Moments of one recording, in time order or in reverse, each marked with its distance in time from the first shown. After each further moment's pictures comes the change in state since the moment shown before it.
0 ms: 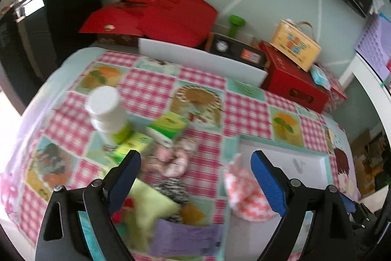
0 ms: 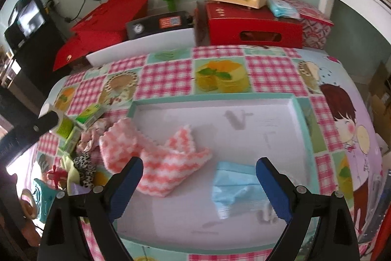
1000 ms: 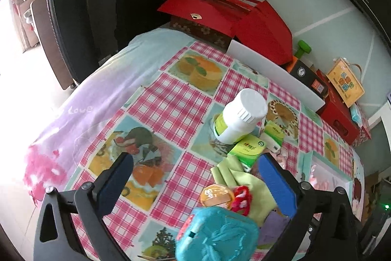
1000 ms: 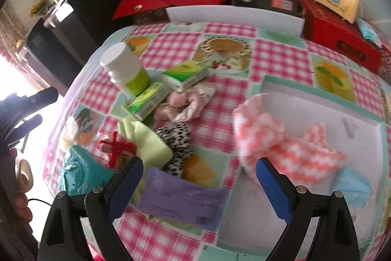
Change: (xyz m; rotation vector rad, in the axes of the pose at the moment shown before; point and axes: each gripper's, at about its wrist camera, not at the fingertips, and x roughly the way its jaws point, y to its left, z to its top) left arm -0.028 0.169 -0.011 -0.221 0.029 0.116; right arm 0.037 0.154 -0.027 -0.265 0.111 0.224
